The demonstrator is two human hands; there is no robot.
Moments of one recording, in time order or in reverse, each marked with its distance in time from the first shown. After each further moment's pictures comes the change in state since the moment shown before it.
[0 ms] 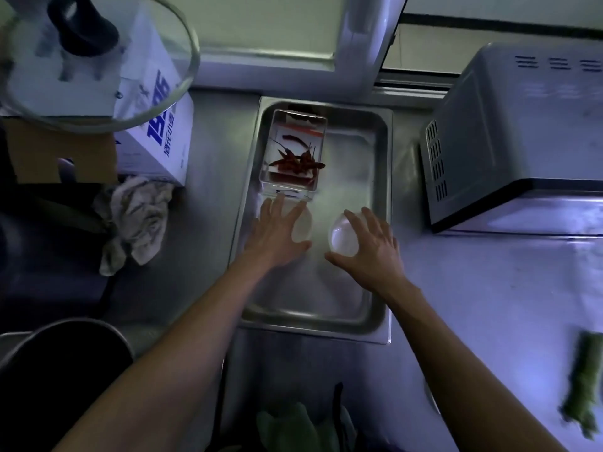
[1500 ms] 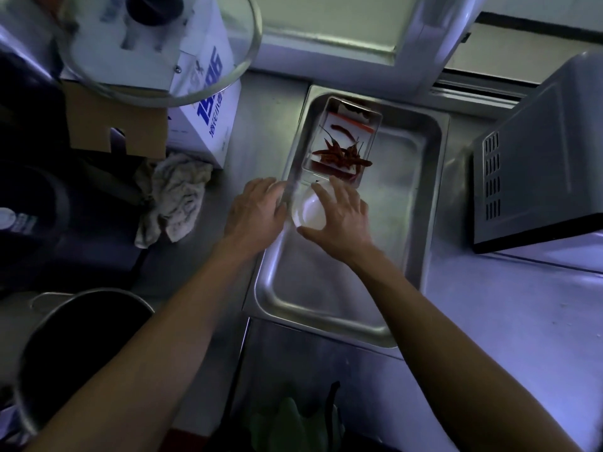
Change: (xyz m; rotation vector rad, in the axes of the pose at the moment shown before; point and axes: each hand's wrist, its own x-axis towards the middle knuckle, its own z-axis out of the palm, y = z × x) left_hand -0.026 -0.077 -0.046 -0.083 0.404 0.015; right_hand 0.075 -0.088 0.054 -0.133 -0.011 -0.300
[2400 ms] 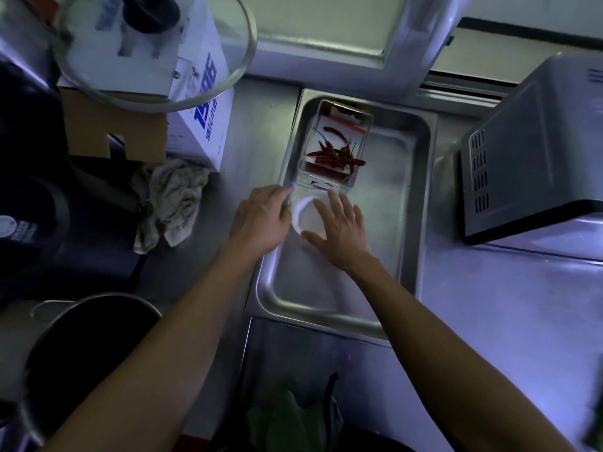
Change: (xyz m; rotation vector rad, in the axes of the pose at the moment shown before) left_hand -0.006 0.016 -0.007 -0.074 -0.076 -0.035; right_hand -0.014 0.013 0.028 -0.069 -0.083 0.029
